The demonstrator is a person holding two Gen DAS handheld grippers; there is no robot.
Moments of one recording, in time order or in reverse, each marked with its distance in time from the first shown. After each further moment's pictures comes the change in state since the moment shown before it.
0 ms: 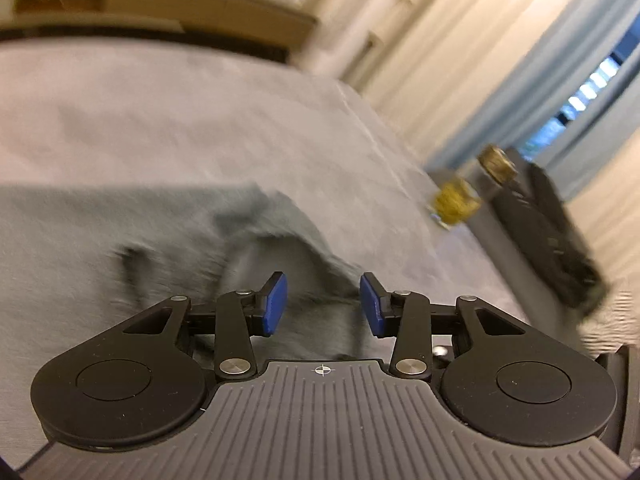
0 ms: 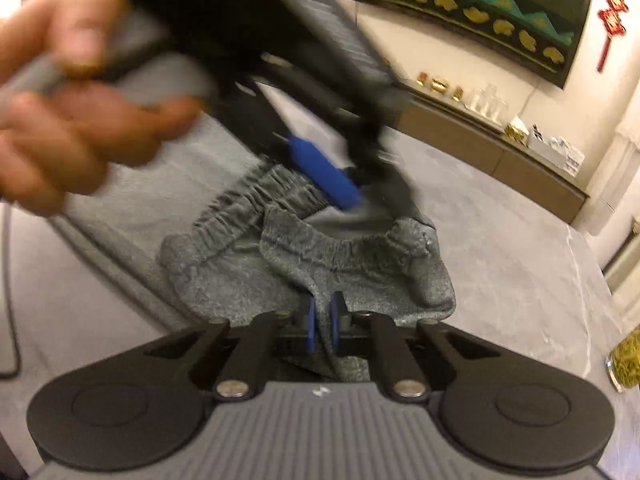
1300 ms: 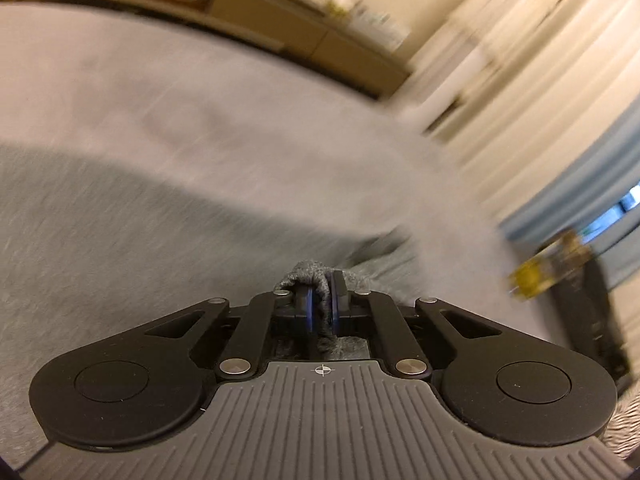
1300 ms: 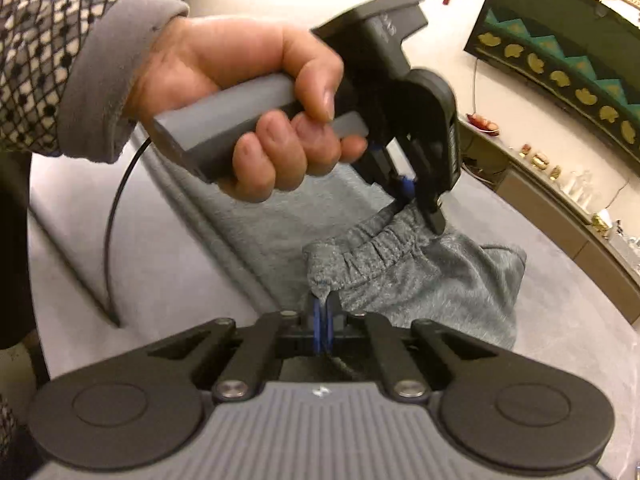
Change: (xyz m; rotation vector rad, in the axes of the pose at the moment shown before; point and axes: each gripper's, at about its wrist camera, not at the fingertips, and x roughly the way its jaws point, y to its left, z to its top) left arm -0.031 0.087 -0.010 -0.200 -0.133 0.221; right arm -0.012 0.082 0.006 -0.248 -0.098 0.199
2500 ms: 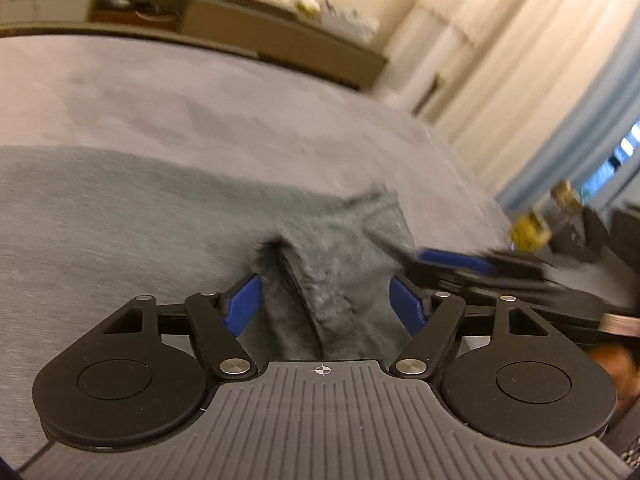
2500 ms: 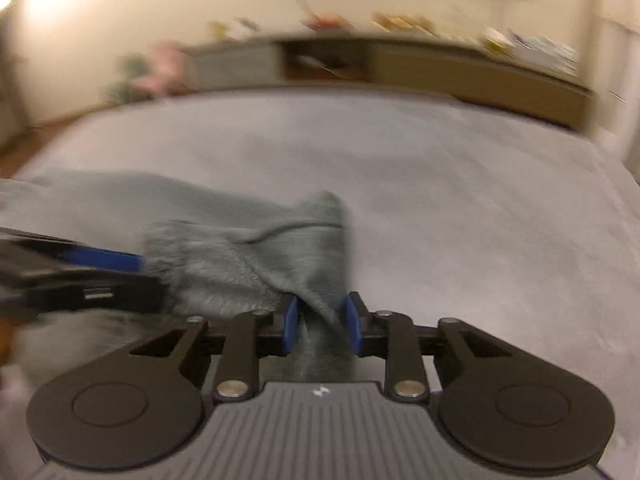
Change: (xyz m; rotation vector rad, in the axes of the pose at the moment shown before) left arm -0.011 -0.035 -0.032 0.177 -0.016 -0.011; right arm 0.057 -0.187 -0.010 0.635 0.155 -0.121
